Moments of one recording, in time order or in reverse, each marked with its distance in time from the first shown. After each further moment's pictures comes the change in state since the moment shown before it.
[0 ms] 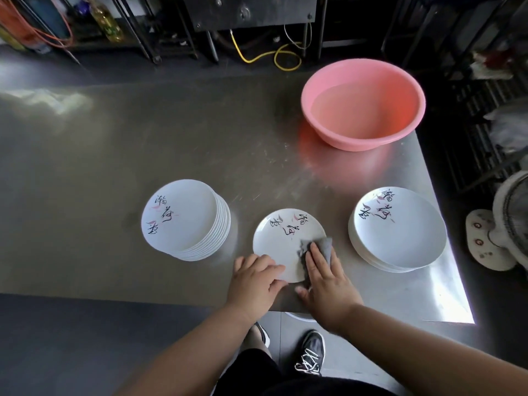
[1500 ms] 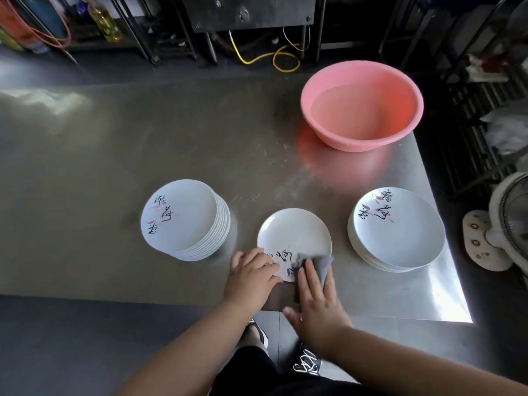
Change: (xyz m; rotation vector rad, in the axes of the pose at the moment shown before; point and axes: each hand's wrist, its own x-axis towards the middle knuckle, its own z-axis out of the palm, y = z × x) left_hand 0.008 -0.010 0.004 0.053 0.079 0.049; right_hand -0.030 -0.035 0.015 -0.062 0.032 -0.064
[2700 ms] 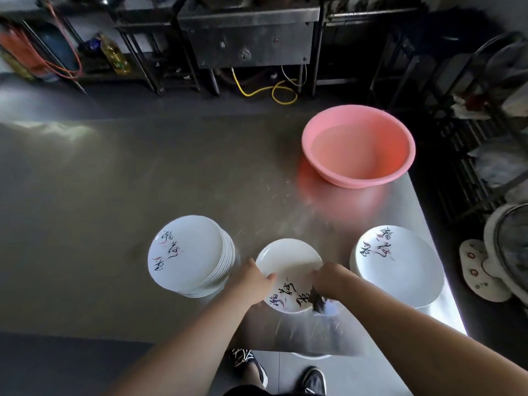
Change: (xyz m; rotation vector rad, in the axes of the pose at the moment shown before) left_hand 0.090 -0.011 -0.062 -0.146 -0.580 -0.720; right_hand 0.108 0.039 -0.116 0.320 -0.378 0.426
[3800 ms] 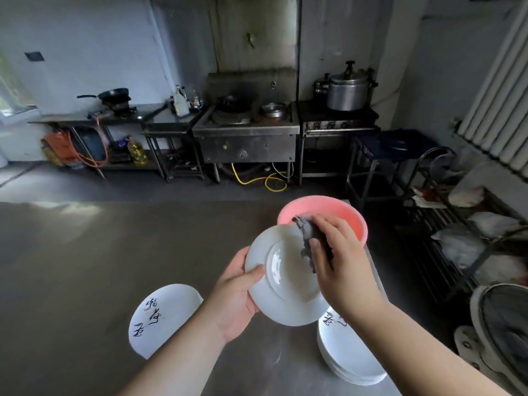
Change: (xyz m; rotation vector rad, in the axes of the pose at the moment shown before) left_hand -0.144 0.103 -0.126 -1.540 -0.215 0.650; right_hand -0.176 0.020 -0.142 0.392 1.272 -0.956
